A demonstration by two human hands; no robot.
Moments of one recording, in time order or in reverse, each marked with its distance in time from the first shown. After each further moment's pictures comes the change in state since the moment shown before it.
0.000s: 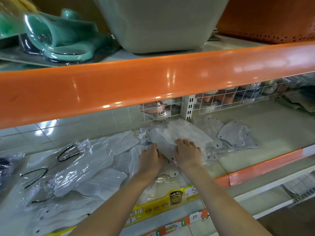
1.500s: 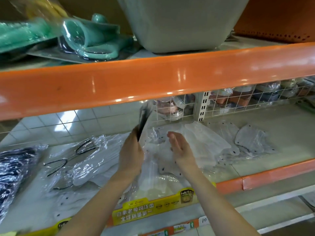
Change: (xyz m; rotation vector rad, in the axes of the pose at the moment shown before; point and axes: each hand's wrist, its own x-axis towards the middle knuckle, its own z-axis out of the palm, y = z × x) left_hand -0.039 -0.010 -0.096 -0.132 0.346 0.050; right_hand -0.034 -0.059 -0.023 1.257 0.000 -0.043
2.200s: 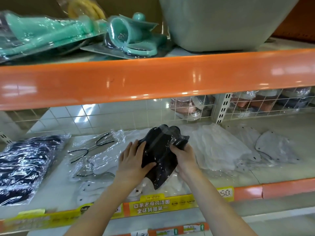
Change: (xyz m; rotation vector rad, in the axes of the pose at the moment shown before) left_hand -0.033 -0.071 -0.026 0.507 -0.273 -0.008; right_hand -0.003 0.004 0.052 0.354 0.026 0.395
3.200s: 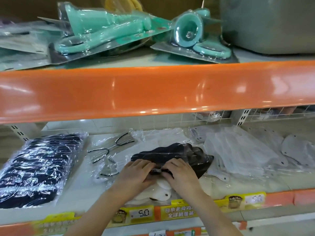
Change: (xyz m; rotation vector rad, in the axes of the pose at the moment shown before) left_hand -0.009 -0.102 -0.005 0.229 -0.015 0.449; right_hand -0.011 0.076 0.048 -1.297 -0.172 -0.887
